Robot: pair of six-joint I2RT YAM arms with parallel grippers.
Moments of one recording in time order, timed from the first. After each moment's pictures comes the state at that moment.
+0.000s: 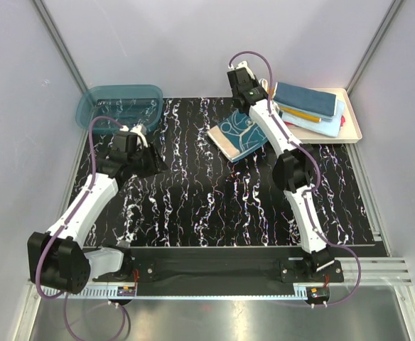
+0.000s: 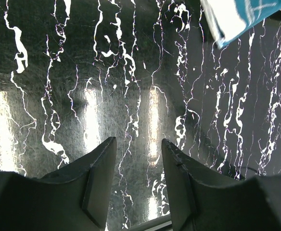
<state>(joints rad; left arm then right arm) -0.22 1.20 0.95 -0.54 0.22 -0.49 0.44 2.49 2.57 -0.77 0.80 -0.22</state>
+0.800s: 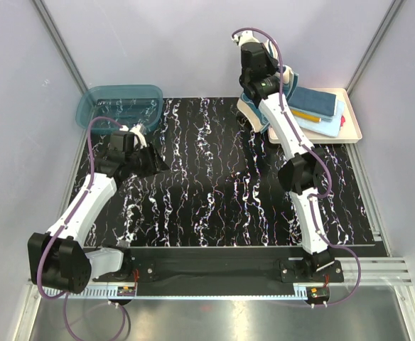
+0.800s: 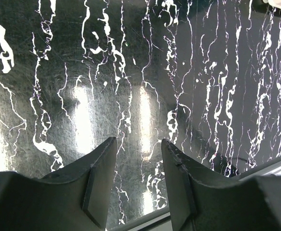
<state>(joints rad) -0.19 1.20 0.95 -0.54 0.30 -0.48 0.42 2.39 2.63 -0.43 0.85 -0.63</state>
